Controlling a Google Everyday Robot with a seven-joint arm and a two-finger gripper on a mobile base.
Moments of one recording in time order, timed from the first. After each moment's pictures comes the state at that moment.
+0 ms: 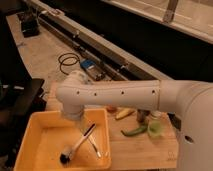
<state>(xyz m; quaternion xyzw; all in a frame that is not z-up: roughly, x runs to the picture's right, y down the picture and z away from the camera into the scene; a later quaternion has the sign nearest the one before) -0.157 0.178 0.687 -0.26 -0.27 -0.44 0.82</state>
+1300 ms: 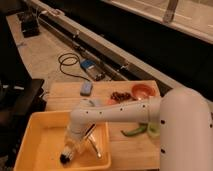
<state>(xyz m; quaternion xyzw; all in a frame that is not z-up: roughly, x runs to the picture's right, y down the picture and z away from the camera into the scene) -0.180 0.293 0.762 -0.32 -0.35 -0.35 0.81</state>
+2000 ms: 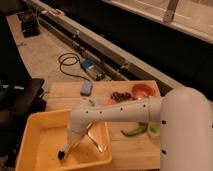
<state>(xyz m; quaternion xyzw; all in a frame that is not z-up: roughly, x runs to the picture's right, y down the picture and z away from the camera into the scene) -0.177 0.282 0.756 -0.31 -0.34 -0.36 0.81</state>
